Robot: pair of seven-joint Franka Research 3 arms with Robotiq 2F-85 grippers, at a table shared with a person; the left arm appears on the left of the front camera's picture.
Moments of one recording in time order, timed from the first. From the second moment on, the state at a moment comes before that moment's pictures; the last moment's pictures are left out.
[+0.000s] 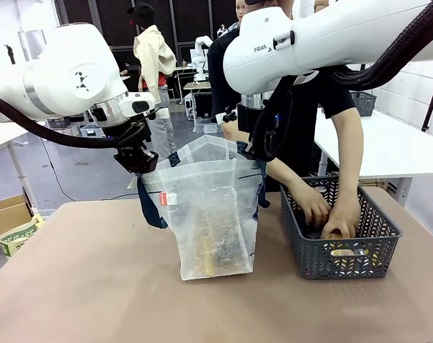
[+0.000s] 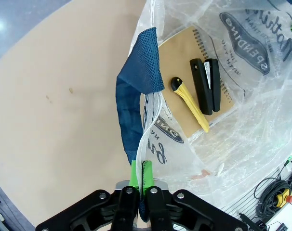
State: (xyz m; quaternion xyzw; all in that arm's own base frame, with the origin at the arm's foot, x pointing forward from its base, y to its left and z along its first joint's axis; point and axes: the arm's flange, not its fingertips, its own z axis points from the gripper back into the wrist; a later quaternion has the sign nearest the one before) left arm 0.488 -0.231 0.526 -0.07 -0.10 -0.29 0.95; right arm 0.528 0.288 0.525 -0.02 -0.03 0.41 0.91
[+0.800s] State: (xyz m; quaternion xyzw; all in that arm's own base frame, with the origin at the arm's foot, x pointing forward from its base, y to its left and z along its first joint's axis) left arm 0.488 -0.231 0.526 -0.07 -0.10 -0.29 0.95; right arm 0.528 0.288 0.525 -0.02 -0.03 0.41 0.91
